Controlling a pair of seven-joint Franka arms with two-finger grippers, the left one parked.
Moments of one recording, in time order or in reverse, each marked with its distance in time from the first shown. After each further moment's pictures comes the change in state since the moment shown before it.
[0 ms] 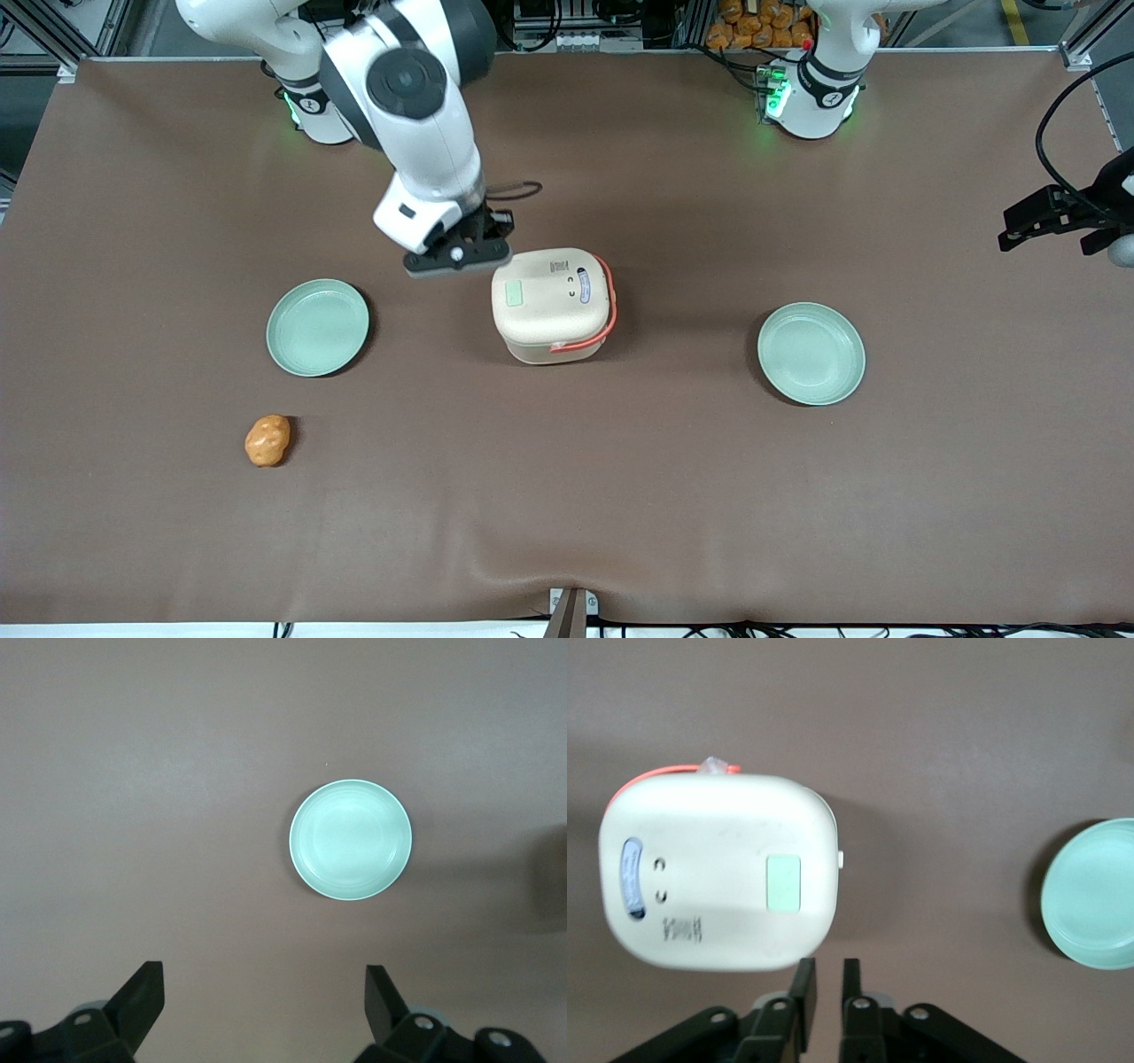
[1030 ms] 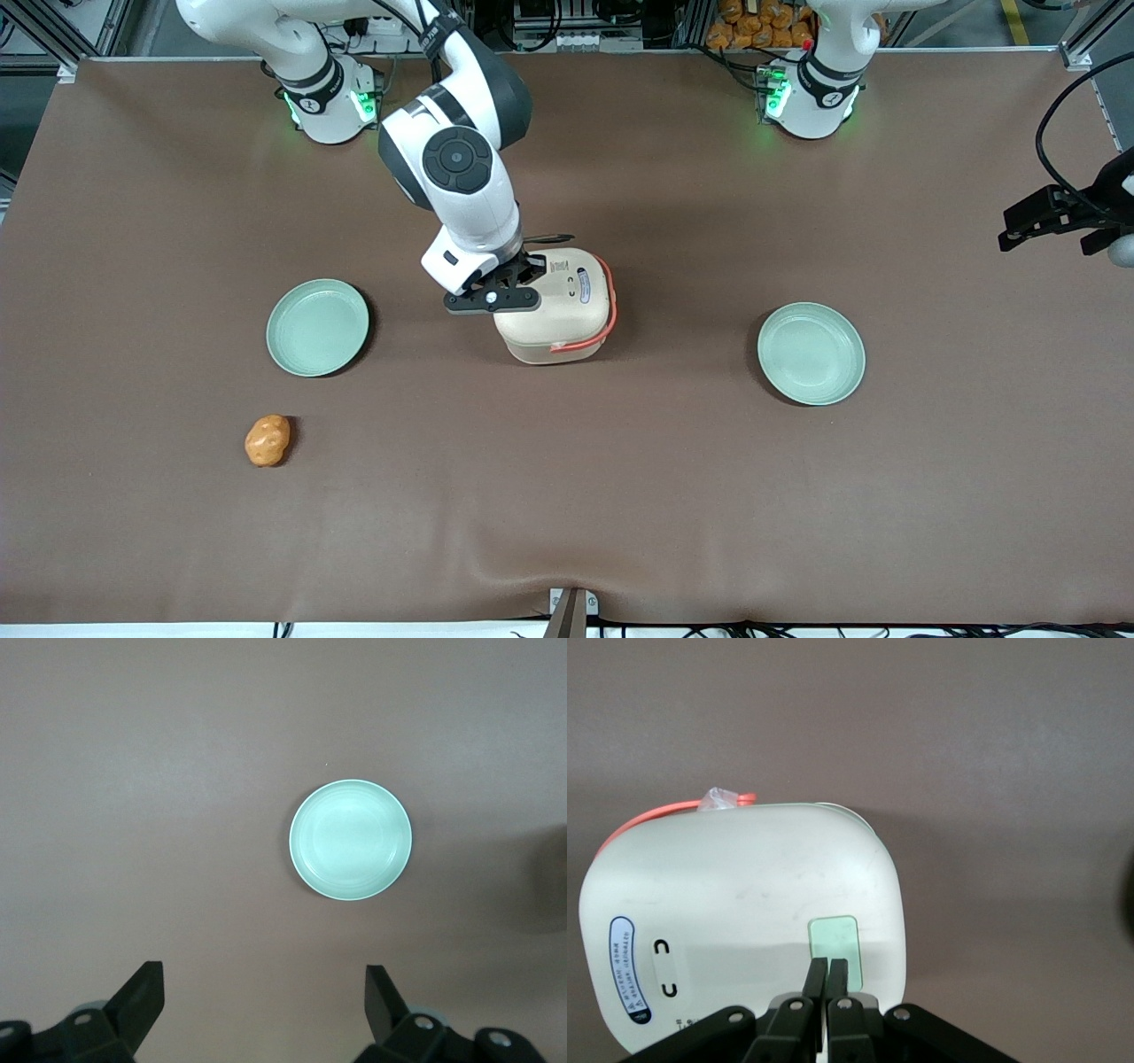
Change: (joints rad) arm 0.033 0.135 -0.003 0.007 0.053 0.145 0.127
